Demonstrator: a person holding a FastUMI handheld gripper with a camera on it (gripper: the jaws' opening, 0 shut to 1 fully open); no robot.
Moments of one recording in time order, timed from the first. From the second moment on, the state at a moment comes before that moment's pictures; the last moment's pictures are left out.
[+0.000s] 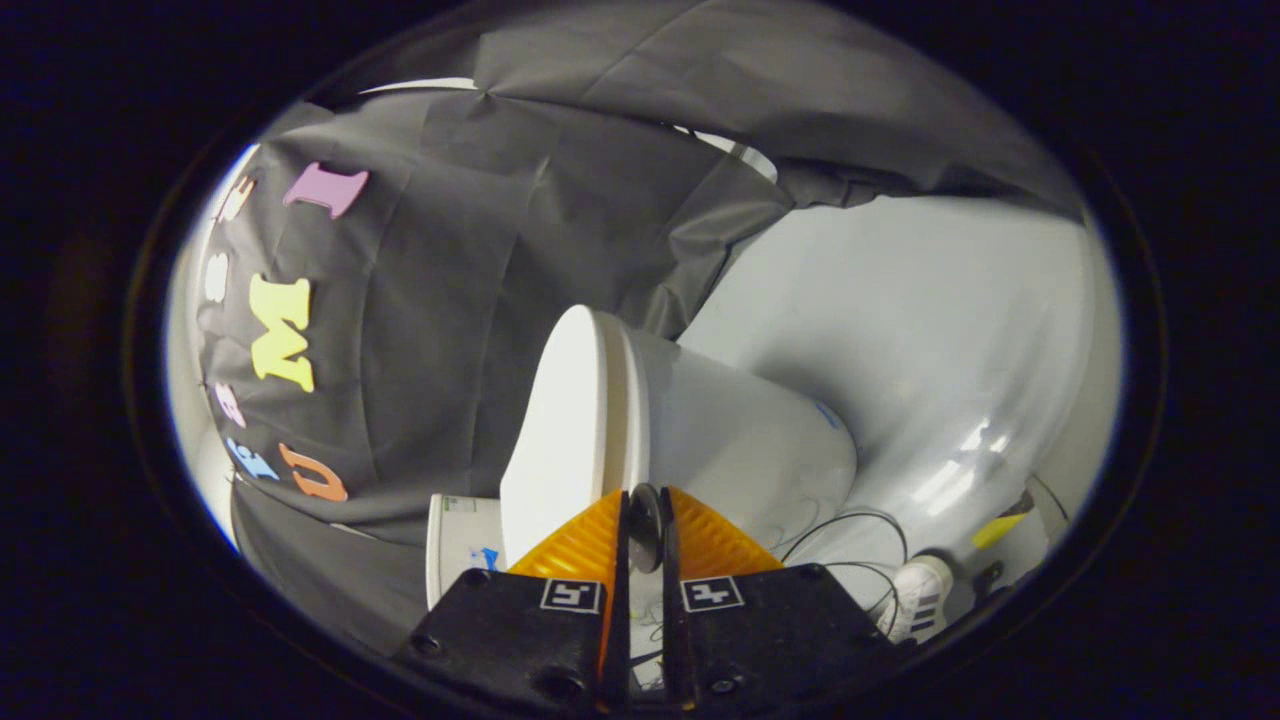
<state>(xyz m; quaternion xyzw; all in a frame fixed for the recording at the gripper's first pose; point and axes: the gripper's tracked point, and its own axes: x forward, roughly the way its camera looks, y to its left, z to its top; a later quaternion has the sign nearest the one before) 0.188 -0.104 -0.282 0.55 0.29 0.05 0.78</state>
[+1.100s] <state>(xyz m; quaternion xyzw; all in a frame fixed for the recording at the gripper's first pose) 0.177 -0.087 -0.213 0.53 0.27 0.06 0.80</state>
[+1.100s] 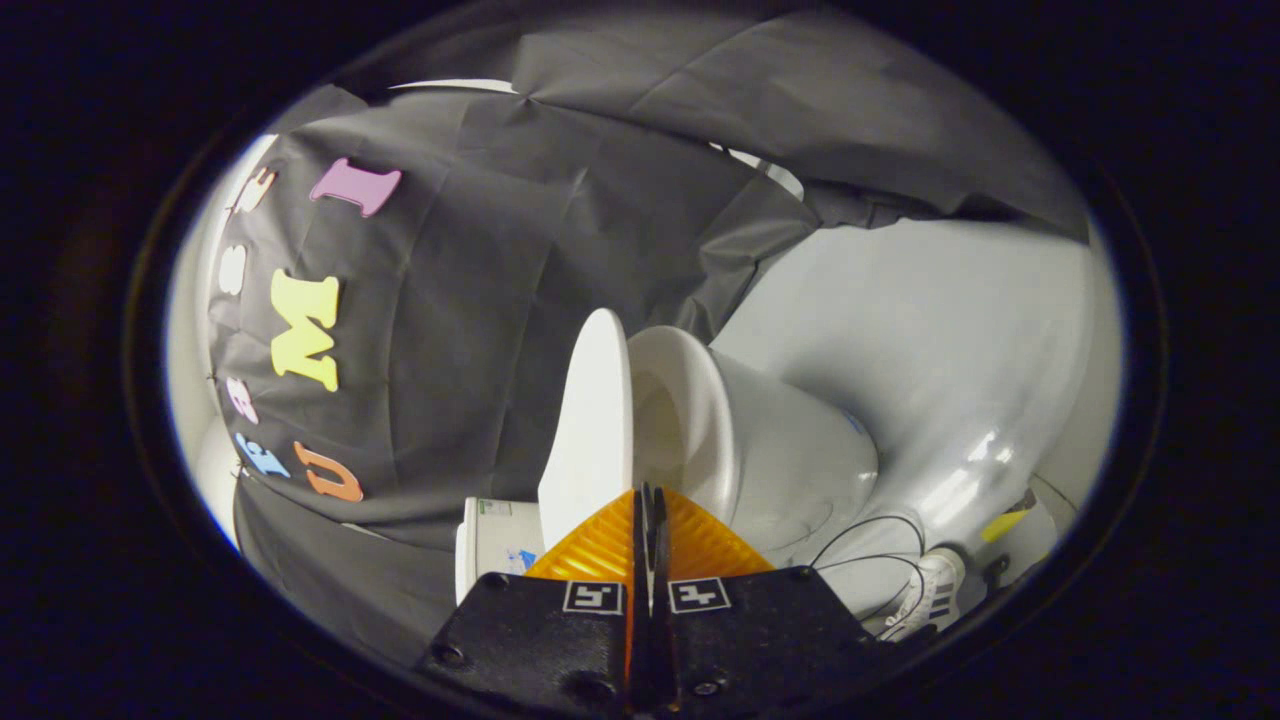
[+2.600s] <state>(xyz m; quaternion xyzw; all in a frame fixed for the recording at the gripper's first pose) 0.154 -0.017 -0.073 0.43 0.19 0.09 0.88</state>
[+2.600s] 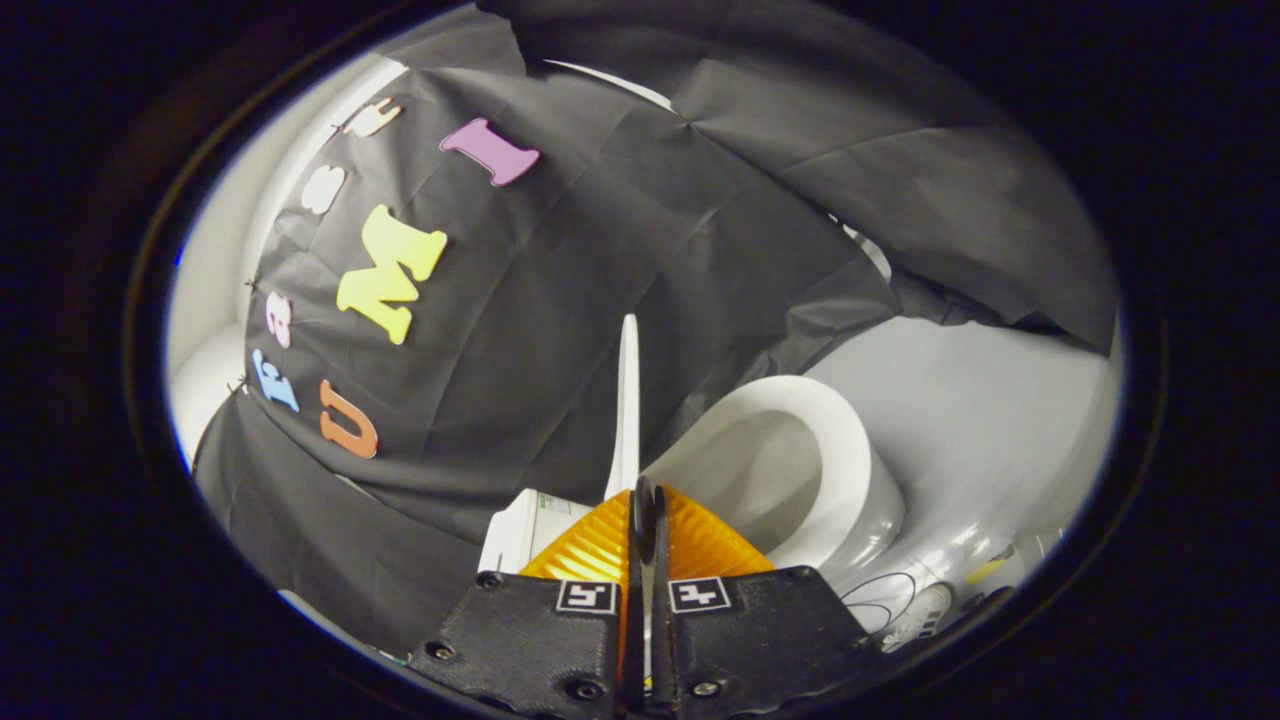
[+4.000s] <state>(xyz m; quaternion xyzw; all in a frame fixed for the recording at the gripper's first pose) 0.137 0.073 0.015 0.30 0.15 0.09 0.94</state>
